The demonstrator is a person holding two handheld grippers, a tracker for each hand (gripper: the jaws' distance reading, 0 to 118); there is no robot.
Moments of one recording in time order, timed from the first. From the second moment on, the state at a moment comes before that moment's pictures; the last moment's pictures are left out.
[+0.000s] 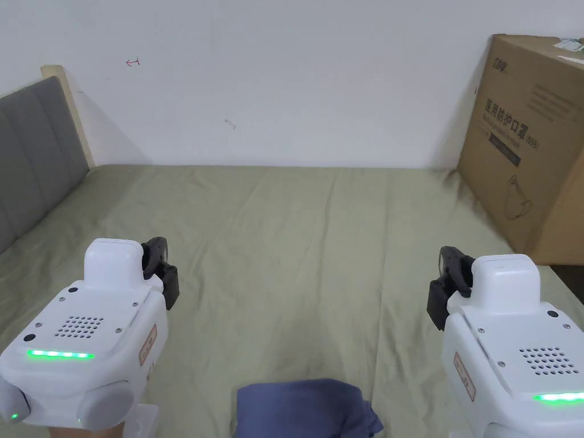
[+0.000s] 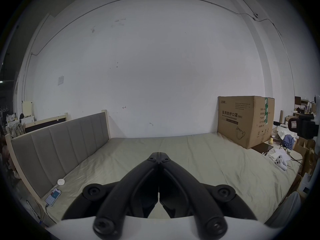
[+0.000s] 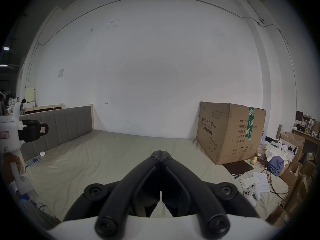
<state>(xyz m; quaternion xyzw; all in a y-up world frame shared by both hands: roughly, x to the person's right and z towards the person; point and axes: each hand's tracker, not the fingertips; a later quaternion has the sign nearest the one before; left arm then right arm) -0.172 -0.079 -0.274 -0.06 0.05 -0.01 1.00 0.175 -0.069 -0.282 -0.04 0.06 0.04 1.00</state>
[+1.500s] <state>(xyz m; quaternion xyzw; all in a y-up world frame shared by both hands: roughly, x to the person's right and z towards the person) -0.170 -0.258 -0.315 -0.40 -0.04 0.19 0.90 0.101 -0.332 -0.336 -0.39 0.16 0.03 0.91</state>
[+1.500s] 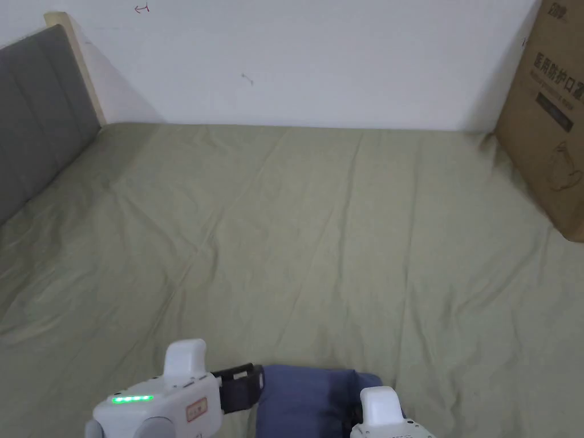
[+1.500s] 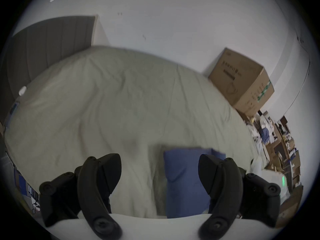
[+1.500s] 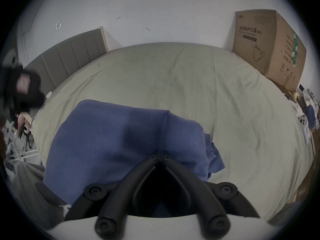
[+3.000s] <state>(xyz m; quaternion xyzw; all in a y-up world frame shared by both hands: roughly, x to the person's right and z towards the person) -0.486 -0.221 -0.349 -0.49 0.12 0.11 0.86 0.073 -0.169 -0.374 -0.21 0.15 0.01 0.97</state>
